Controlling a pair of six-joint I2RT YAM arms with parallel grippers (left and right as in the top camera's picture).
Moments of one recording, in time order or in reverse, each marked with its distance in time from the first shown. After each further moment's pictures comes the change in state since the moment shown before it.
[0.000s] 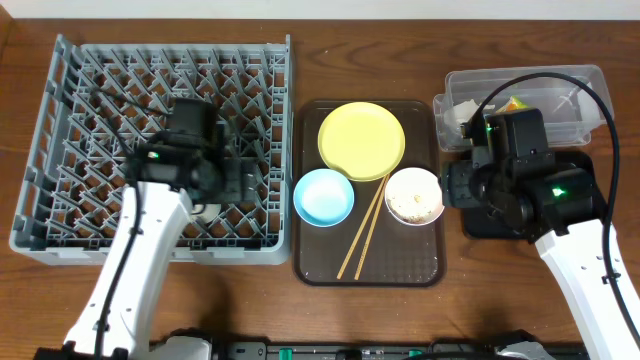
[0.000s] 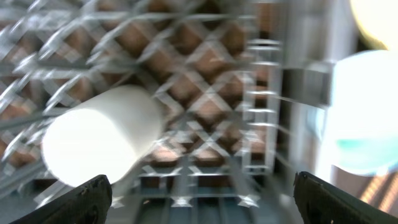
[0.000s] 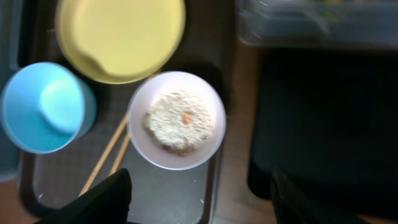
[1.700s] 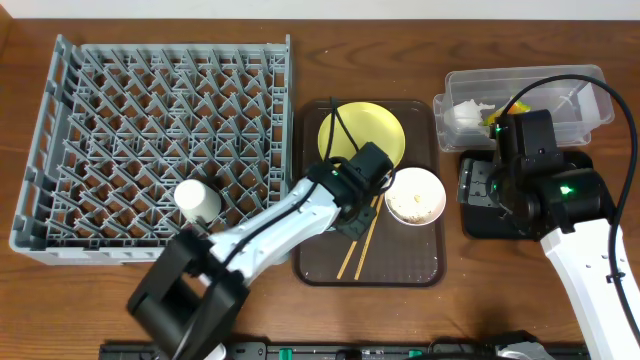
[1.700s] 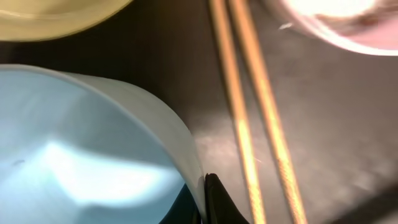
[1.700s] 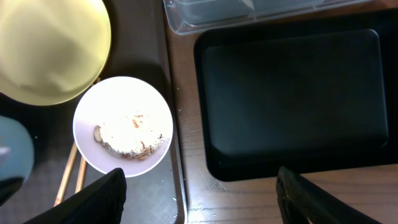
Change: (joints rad) left arm -0.604 0.394 0.043 0.268 0.045 0.035; right arm -0.045 0.000 0.000 -0.042 0.132 0.106
